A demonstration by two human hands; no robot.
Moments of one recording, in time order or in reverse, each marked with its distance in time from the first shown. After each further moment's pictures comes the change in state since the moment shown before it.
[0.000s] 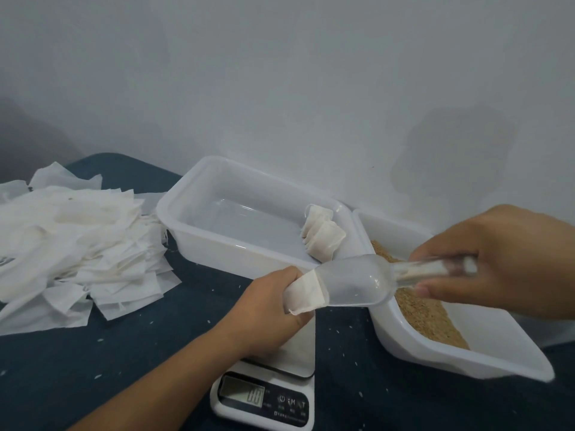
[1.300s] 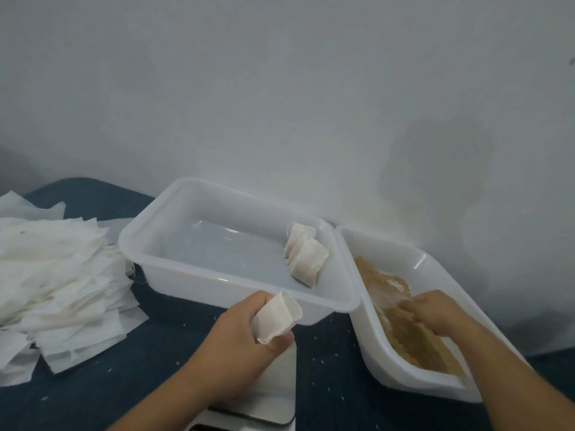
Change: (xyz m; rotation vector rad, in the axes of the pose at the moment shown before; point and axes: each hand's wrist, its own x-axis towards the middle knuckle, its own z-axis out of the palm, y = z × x) left_hand 0.001 0.006 -0.001 -0.132 0.056 -0.085; right_hand 0.086 0.188 0.219 0.483 -0.054 0.888
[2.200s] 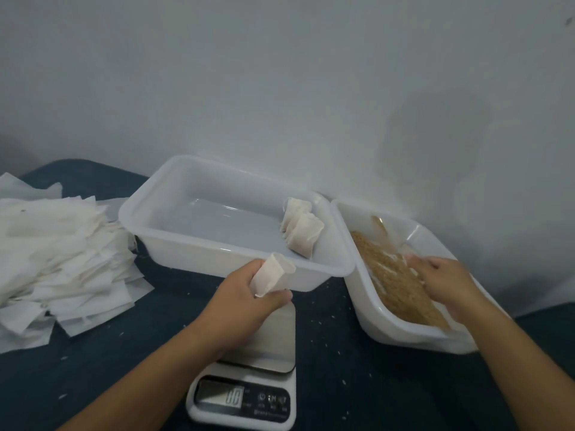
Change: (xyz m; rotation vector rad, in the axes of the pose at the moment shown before) left_hand 0.000 0.000 0.004 -0.164 0.026 -0.112; right_hand -0.064 0.001 -0.006 0.428 0.210 -0.087
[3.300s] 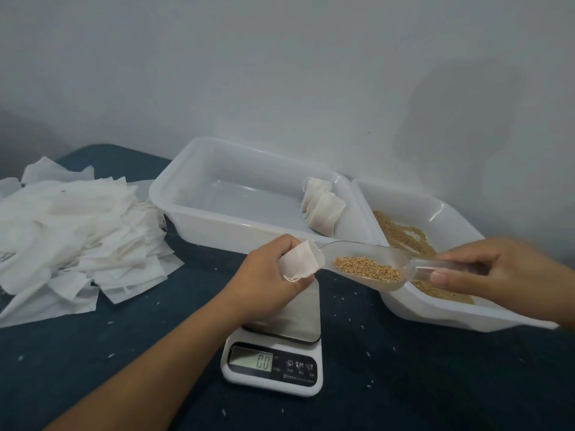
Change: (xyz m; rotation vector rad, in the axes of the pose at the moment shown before) left_hand 0.002 -0.005 -0.009 0.251 -0.078 0.190; right_hand -0.131 -0.080 -0.076 -0.249 -0.506 -0.376
